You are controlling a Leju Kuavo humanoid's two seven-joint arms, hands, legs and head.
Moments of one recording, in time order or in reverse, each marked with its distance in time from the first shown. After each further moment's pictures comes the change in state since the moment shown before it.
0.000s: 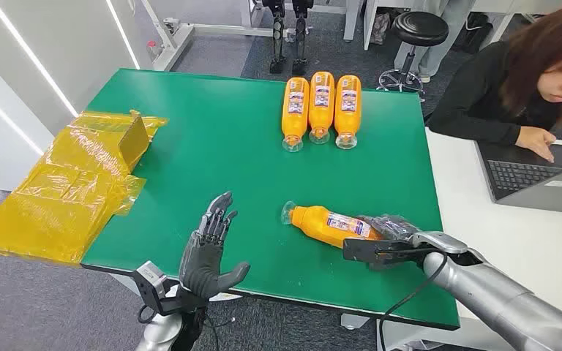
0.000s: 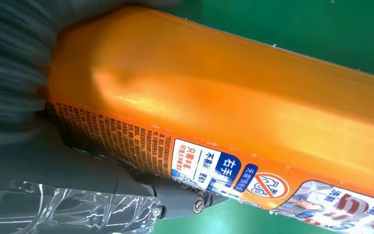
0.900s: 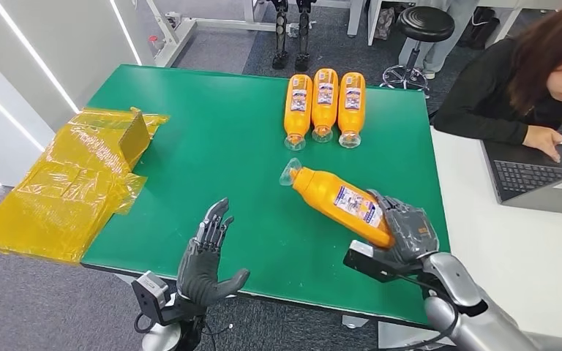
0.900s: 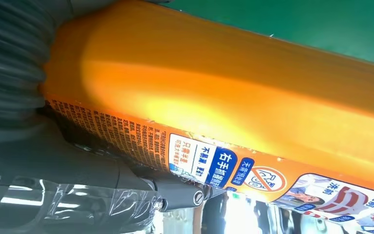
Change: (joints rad) left arm 0.048 -0.006 0.000 -0.038 -0.042 0.036 0.000; right arm 0.386 -0.020 -0.447 -0.424 0.493 -0.519 0.039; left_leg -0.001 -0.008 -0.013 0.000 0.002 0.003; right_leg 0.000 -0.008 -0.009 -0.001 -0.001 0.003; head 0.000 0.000
